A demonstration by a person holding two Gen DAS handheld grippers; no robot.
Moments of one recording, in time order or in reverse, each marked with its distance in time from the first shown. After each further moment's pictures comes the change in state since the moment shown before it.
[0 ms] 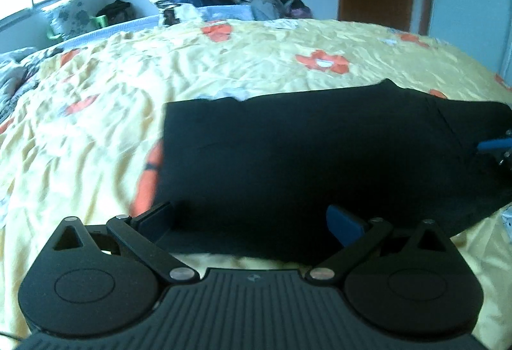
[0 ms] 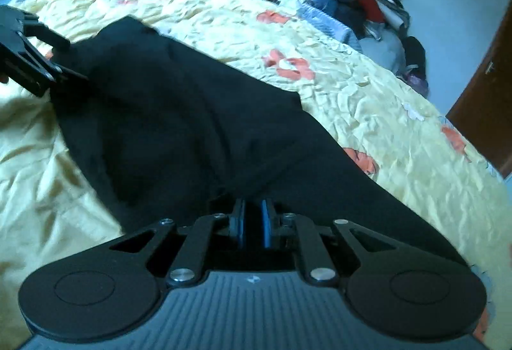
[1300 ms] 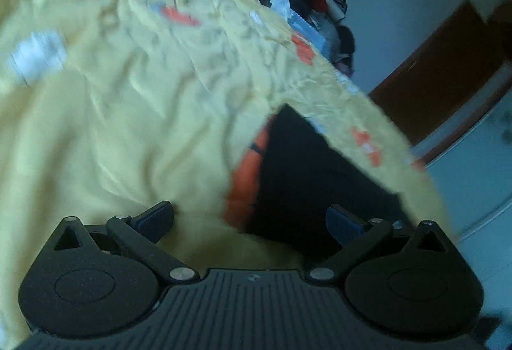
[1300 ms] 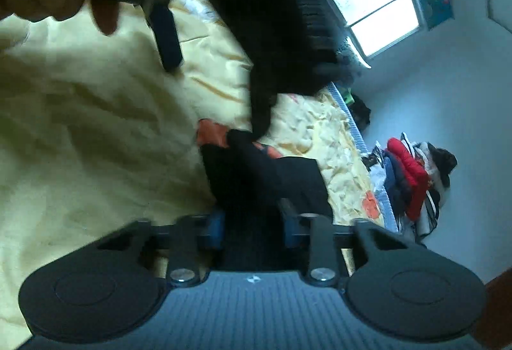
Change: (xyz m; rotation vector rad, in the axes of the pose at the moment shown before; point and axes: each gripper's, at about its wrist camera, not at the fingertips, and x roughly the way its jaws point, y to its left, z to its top) left arm -0.015 0.135 -0.030 -0.721 0.015 -0.258; right arm 0.085 0.251 0.082 -0.773 -0.320 -0.068
